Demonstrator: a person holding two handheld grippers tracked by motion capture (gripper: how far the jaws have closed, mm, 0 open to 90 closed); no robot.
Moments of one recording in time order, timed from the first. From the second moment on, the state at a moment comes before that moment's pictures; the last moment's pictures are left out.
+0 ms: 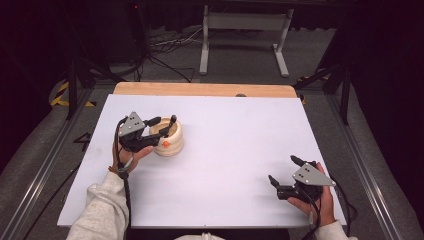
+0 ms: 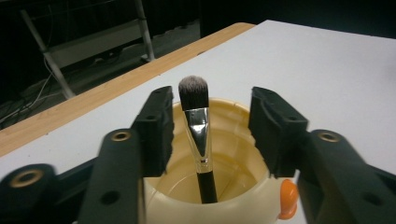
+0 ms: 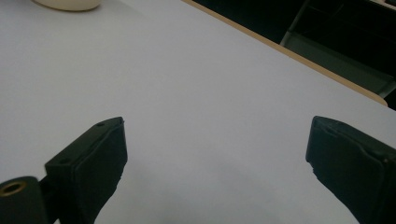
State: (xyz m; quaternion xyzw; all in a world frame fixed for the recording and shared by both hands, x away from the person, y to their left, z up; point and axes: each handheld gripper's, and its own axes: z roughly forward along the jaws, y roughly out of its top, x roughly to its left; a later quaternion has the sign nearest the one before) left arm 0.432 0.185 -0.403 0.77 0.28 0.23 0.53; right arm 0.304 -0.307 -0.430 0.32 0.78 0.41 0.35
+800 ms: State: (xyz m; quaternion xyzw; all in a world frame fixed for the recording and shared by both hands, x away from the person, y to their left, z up) left arm 0.424 0.199 -0.406 0.74 0.31 0.27 0.53; right arm 0.304 -0.307 -0.430 0.32 0.78 0.41 0.35
